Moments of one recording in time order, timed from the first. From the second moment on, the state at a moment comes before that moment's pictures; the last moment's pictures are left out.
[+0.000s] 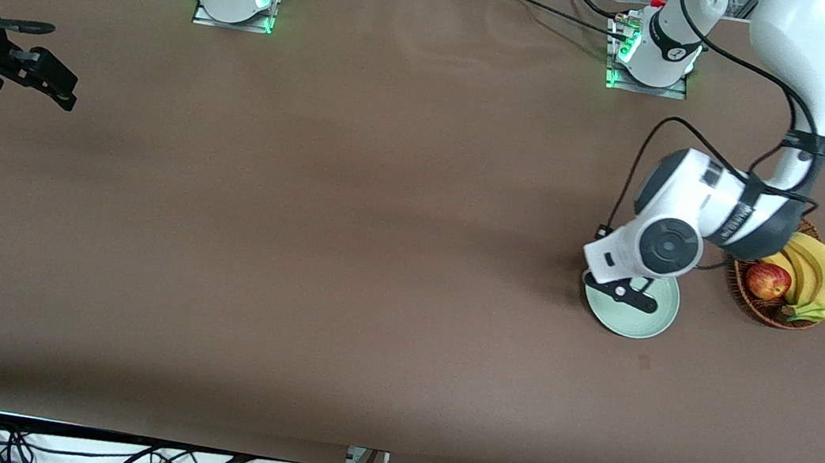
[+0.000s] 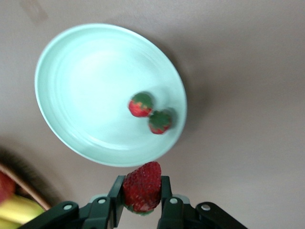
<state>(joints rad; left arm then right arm) -0.01 0.47 -0.26 -1.75 0.28 1.85 0.05 0.13 0.07 -0.04 -1.50 -0.07 1.57 0.14</state>
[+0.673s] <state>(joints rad) 0.05 0.53 -0.27 -1.74 0.36 2.02 0.40 0.12 0.07 -0.05 -1.50 0.01 1.56 0.16</state>
